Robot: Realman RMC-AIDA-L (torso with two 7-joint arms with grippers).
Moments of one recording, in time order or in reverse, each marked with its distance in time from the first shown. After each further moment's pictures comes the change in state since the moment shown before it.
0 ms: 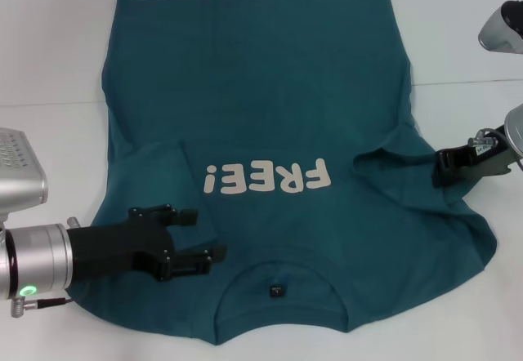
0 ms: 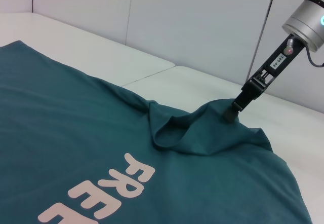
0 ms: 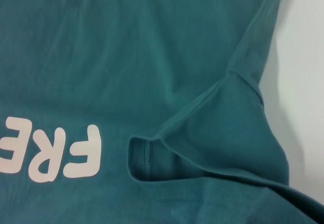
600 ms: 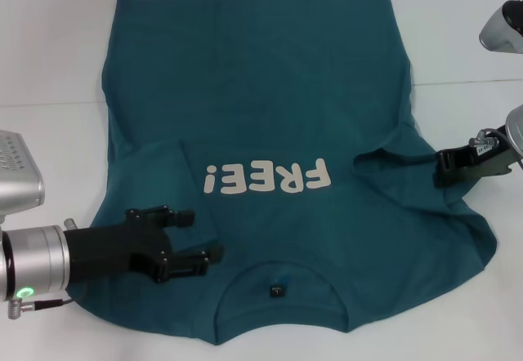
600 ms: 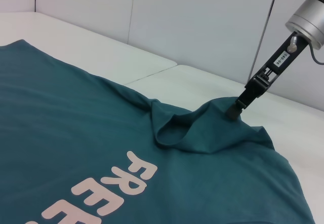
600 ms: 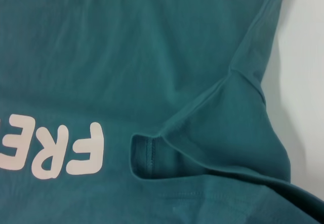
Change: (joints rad) left arm 0.007 0.001 0.000 0.004 0.000 -0.001 0.002; right arm -0.003 0.000 0.001 -0.010 0.004 -0.012 -0.006
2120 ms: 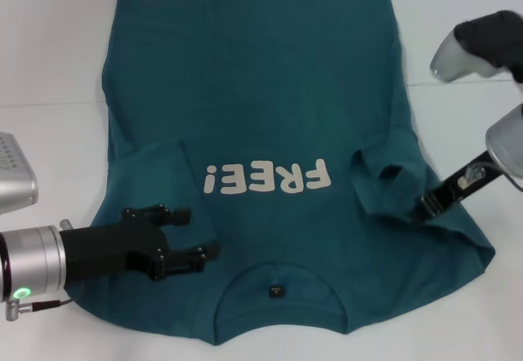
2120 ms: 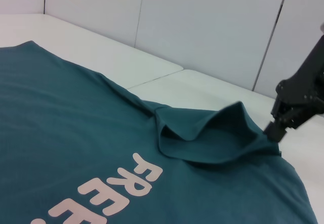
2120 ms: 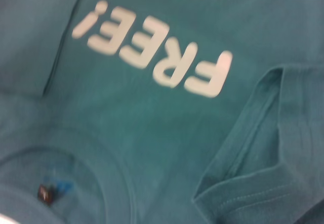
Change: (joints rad) left arm 0.003 -0.003 -0.025 -0.004 -0.001 0.004 -0.009; right arm -0.014 0.044 -0.096 -0.181 0.045 -0.286 -0.295
